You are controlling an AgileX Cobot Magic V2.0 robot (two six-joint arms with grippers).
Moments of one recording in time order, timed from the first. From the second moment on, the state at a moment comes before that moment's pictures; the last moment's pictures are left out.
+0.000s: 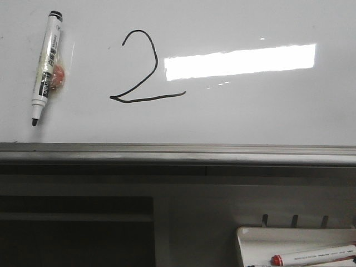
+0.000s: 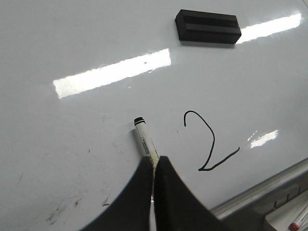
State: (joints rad) left arm -0.58 0.17 -0.43 0.22 0.37 -0.10; right arm 0.93 0.24 -0.45 -0.13 0.35 -0.18
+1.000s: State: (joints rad) left arm -0.05 0.01 -0.01 0.11 0.09 -0.04; right arm 0.93 0.24 -0.45 -0.13 0.34 -0.18
